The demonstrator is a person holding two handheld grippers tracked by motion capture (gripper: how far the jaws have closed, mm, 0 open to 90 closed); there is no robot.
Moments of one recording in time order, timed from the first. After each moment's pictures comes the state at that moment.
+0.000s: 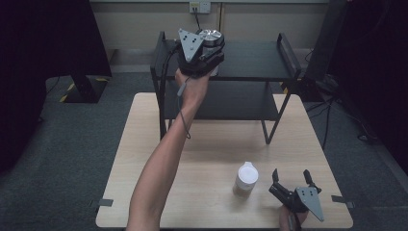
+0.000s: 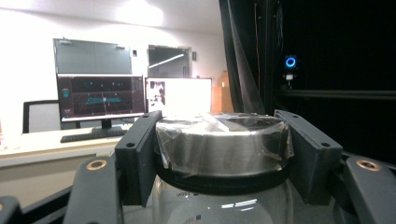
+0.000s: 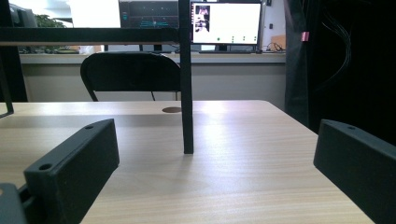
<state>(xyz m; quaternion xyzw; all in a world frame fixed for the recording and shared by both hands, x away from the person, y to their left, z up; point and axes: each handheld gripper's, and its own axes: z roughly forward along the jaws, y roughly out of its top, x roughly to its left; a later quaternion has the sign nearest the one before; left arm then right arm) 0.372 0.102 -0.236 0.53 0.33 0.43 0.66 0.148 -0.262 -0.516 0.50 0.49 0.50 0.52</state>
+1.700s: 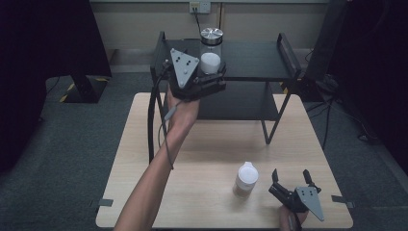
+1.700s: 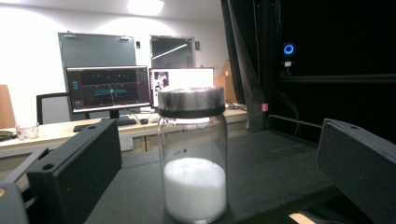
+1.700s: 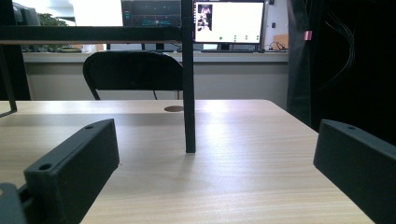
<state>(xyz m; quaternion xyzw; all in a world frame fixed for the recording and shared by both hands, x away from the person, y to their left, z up) 0.283 0.116 -0.237 0.55 0.34 0.43 0.63 0.148 -0.263 -0.515 0.50 0.49 0.50 0.52</state>
